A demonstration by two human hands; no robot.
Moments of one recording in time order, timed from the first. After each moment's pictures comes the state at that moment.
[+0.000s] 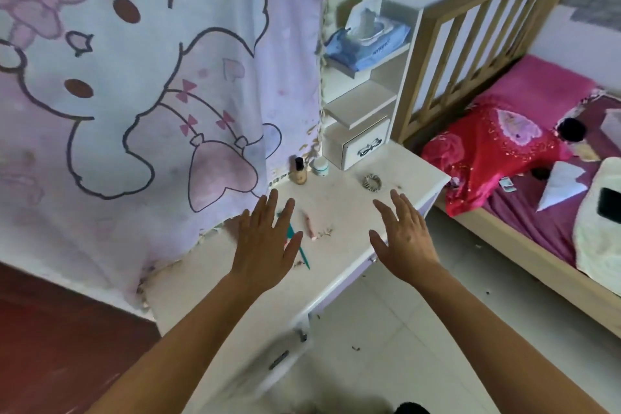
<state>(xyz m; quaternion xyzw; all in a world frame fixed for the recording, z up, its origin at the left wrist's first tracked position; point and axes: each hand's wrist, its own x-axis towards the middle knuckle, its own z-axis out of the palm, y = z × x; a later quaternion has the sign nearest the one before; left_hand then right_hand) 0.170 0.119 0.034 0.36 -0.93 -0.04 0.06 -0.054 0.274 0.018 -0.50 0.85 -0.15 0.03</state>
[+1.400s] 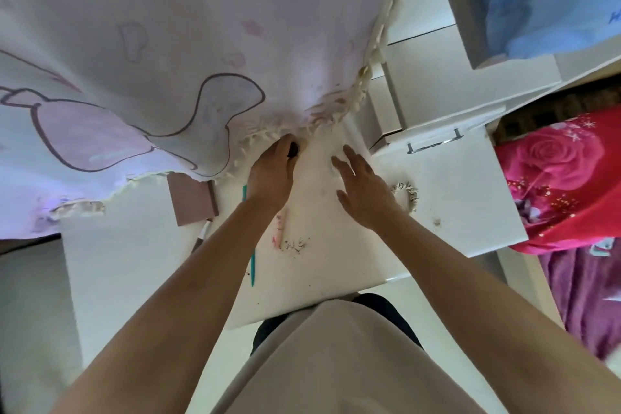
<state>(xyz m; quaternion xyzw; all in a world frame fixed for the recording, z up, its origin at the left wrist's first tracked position) -0.052 -0.084 -0.127 0.60 -0.74 -0.28 0.10 -0.241 -0.019 -0.149 -0.71 0.65 0.05 0.26</state>
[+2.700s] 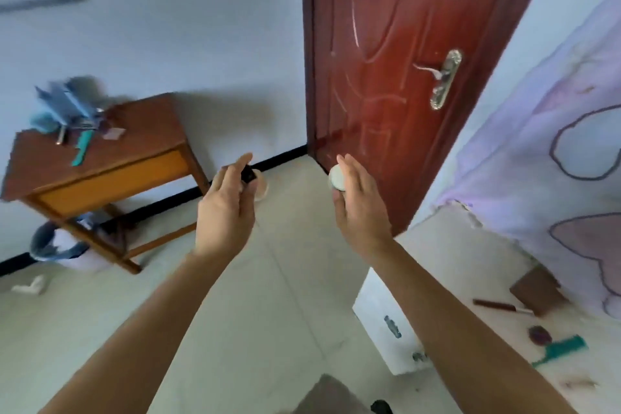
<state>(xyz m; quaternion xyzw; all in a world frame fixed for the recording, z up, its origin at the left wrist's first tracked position) 0.361 0.511 0.110 0.88 -0.27 0.17 0.36 0.286 0.294 0.065 -0.92 0.09 -0.30 0.24</state>
